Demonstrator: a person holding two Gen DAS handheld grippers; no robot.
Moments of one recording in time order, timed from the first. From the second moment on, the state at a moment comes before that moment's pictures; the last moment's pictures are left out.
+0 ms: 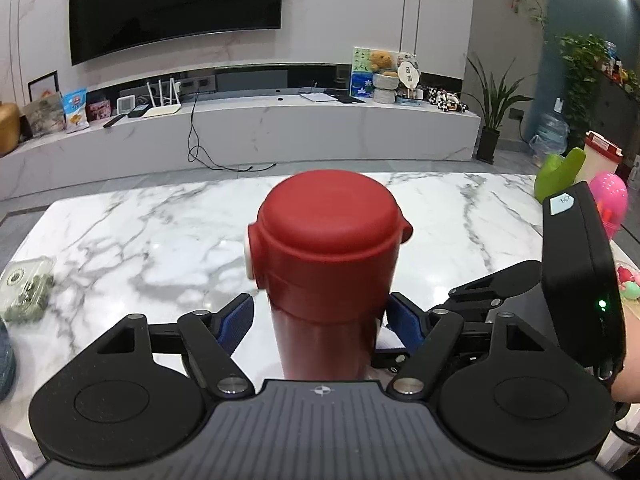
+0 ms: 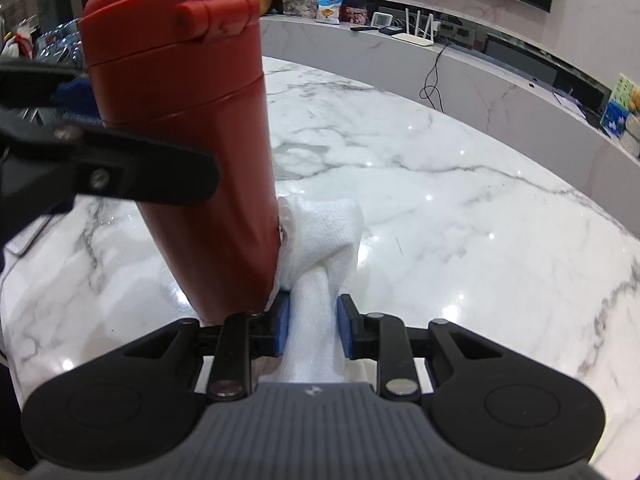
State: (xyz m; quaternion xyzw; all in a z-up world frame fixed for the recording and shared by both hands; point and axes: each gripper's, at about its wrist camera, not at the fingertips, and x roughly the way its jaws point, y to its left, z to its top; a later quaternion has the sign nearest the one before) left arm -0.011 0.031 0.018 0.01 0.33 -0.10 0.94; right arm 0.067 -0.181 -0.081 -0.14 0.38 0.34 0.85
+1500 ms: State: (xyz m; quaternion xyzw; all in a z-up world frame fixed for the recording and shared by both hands) left arm 0.002 0.038 0.018 0.03 0.32 -0.15 0.93; right arm 0.086 -0.156 -0.081 -0.12 0.40 0.33 0.84
